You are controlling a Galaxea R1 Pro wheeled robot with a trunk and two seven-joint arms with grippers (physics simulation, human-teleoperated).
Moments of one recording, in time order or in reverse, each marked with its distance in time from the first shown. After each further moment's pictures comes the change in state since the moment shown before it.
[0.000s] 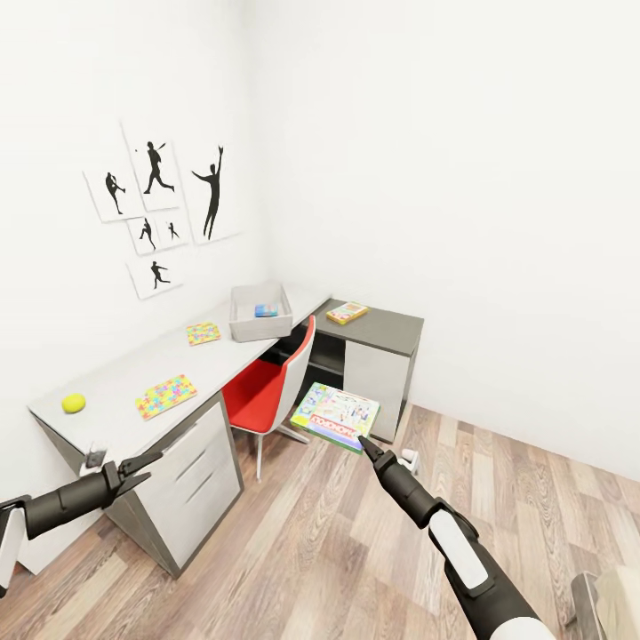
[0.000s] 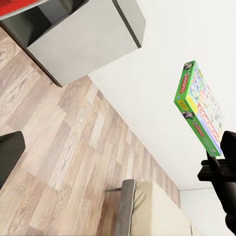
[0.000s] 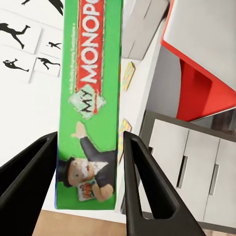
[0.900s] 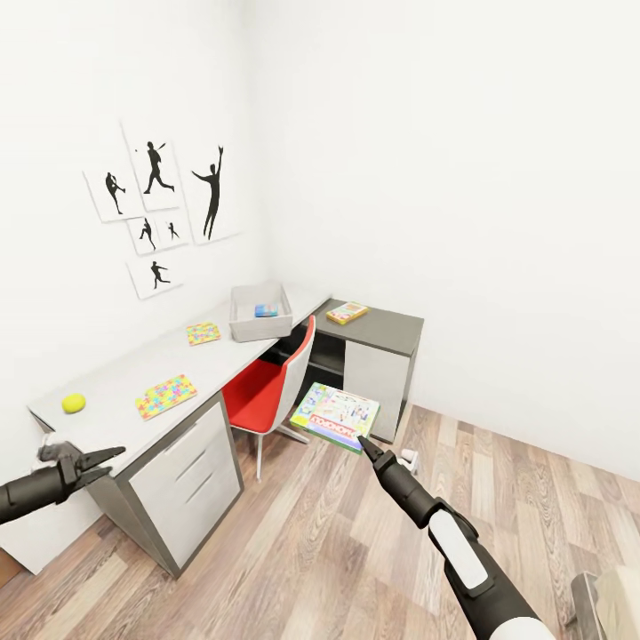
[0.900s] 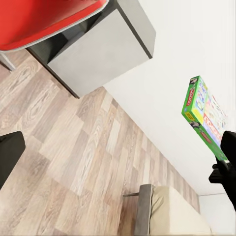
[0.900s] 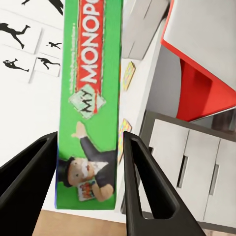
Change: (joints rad) left arm 0.000 0.139 0.011 -0.003 0.003 0.015 -0.056; right arm 0.000 0.001 0.000 0.000 0.000 0.000 0.000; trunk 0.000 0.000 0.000
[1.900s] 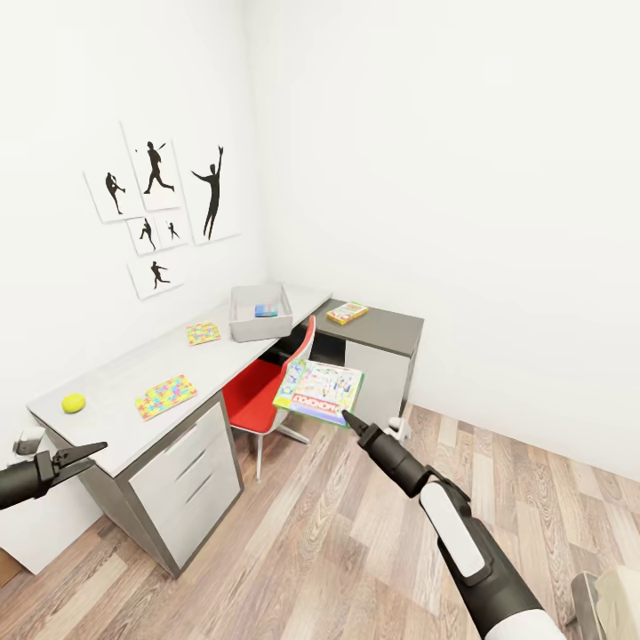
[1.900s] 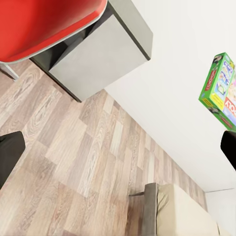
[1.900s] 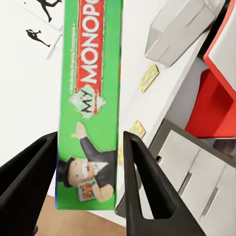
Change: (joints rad) left arm -0.001 0.071 -0.006 -0.006 -0.005 -0.001 -0.067; right arm 0.001 -0.002 0.095 -0.288 0.100 0.019 -0.145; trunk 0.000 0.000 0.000
